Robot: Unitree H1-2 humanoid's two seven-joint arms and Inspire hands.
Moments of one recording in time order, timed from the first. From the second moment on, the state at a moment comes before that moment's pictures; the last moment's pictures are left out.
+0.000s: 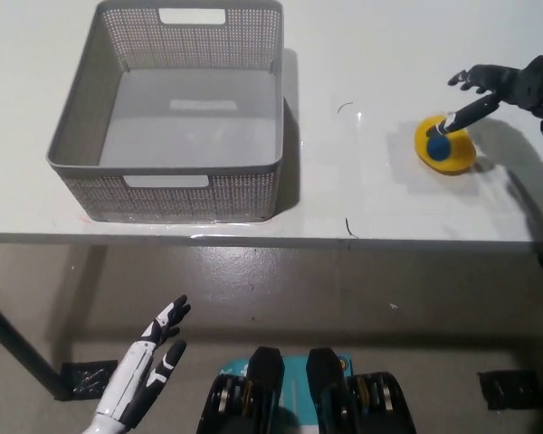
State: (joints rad) left_arm 0.06 0.20 -0.12 -0.03 0.23 -0.20 -0.08; right_arm -1.31 -0.36 0.47 1.34 -0.56 0.04 0.50
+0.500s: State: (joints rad) left_arm 0.05 0.20 -0.12 -0.03 0.23 -0.20 -0.08; right_arm -1.31 -0.37 0.47 1.37 -0.56 0.02 0.55
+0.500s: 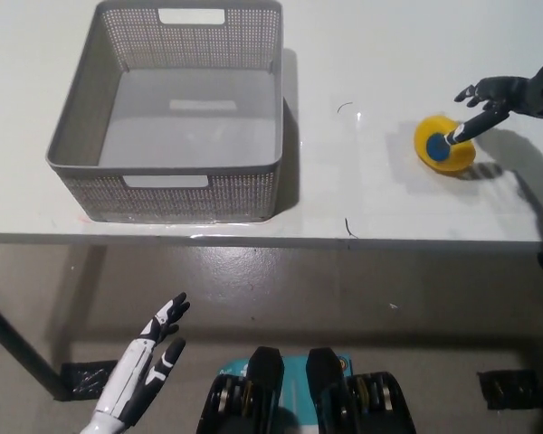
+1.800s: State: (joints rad) left_arm 0.02 0.20 -0.11 -0.03 0.23 -0.20 -0.08; right_arm -1.23 -0.28 0.48 1.41 -0.55 -0.03 0.38
